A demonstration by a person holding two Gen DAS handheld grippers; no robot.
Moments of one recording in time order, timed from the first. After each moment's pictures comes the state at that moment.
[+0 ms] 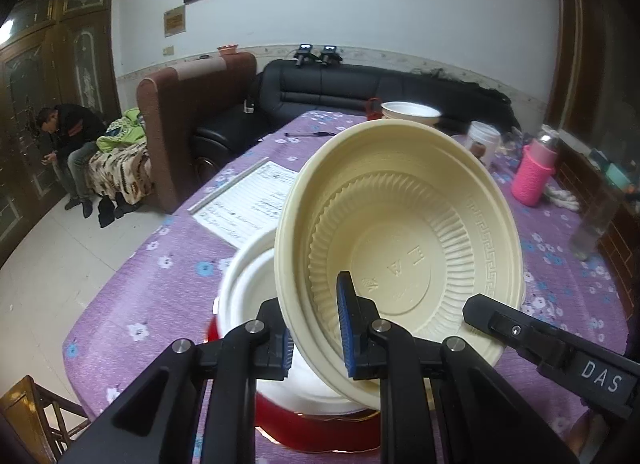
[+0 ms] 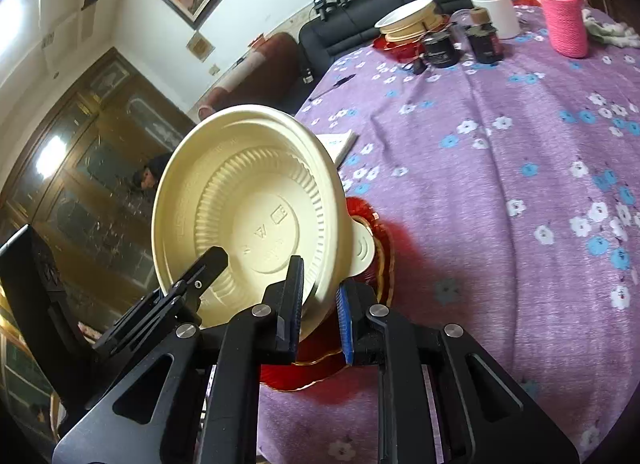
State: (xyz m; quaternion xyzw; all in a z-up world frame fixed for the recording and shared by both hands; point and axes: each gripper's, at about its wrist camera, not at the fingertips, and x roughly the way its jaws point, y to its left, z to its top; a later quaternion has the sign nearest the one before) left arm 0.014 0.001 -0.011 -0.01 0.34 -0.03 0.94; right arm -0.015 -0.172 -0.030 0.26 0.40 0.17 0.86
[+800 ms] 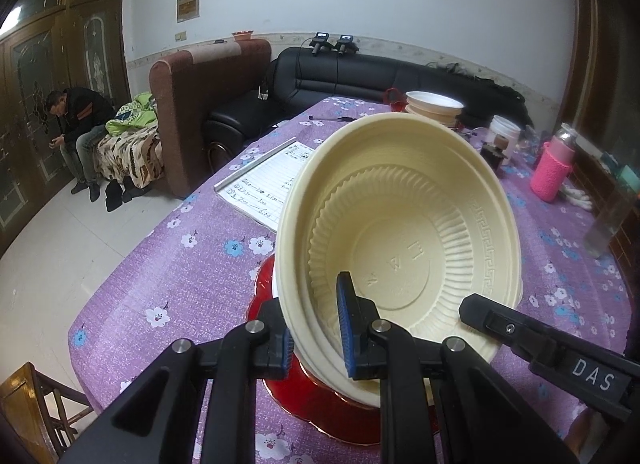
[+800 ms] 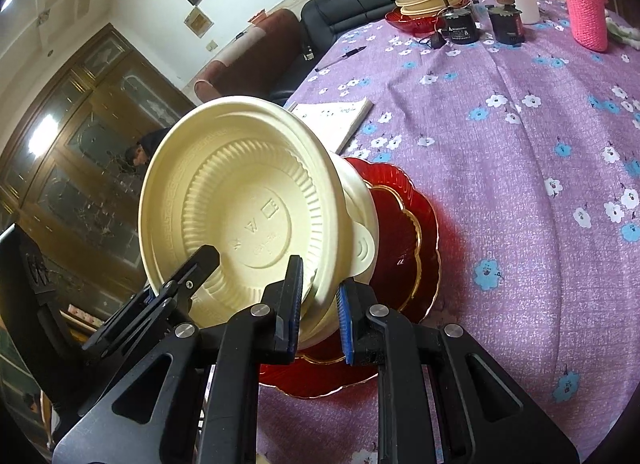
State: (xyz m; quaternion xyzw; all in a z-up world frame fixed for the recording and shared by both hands) left arm 0.016 0.034 -0.030 -0.02 0.35 -0.01 0.94; right arm -0.004 -0.136 -0.046 0.24 0.43 0.17 0.85
